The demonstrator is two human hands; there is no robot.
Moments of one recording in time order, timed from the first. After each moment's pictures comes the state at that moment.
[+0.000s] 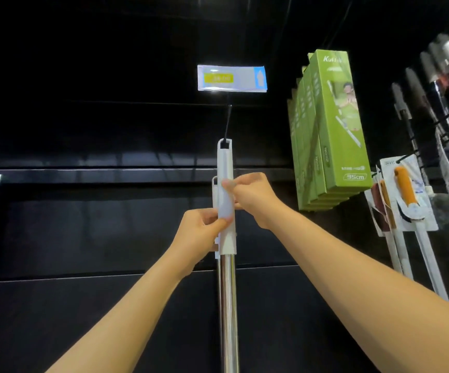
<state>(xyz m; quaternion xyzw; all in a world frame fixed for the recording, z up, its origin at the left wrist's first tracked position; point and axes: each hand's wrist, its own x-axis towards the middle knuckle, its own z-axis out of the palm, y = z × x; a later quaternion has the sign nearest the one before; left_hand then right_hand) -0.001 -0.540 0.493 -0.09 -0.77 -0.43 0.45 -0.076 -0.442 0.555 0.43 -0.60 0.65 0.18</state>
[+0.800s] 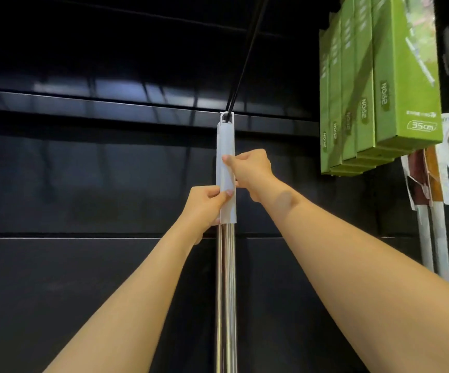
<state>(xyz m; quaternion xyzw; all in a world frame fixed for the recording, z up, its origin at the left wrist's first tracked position) -0.125 -0.626 0.481 -0.02 -0.75 -0.51 0.42 -0.178 -0.536 0.546 0.35 -0.65 0.64 0.20</state>
